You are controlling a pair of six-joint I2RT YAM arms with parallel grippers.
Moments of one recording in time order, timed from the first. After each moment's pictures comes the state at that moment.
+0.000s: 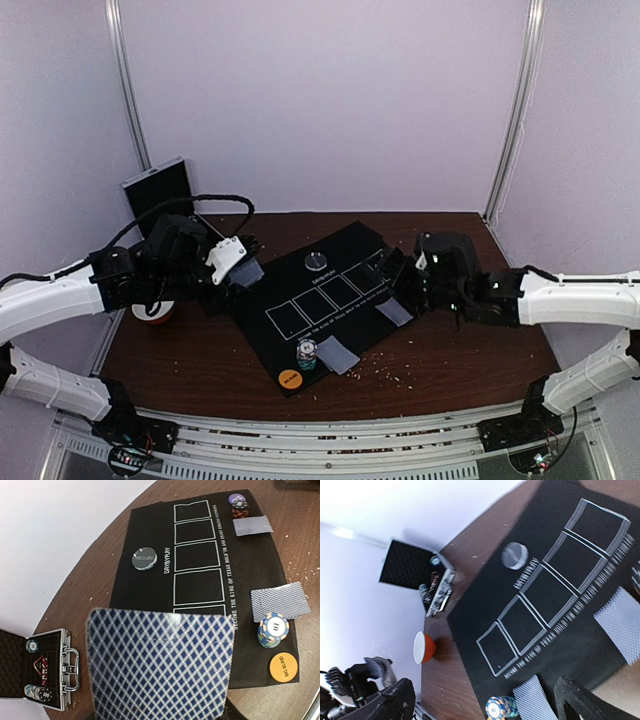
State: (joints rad) left arm -0.84 1.13 0.92 -0.47 -0.19 0.27; right arm 0.94 1.26 0.77 0.00 0.24 1.25
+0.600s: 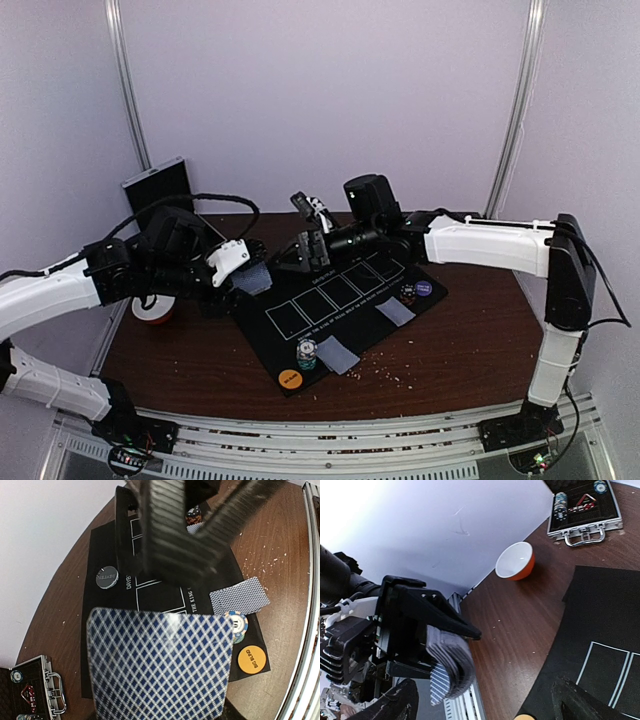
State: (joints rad) left arm -0.84 1.13 0.98 -0.55 0.03 0.37; right arm 0.85 1.86 1.51 -0.07 -0.67 0.50
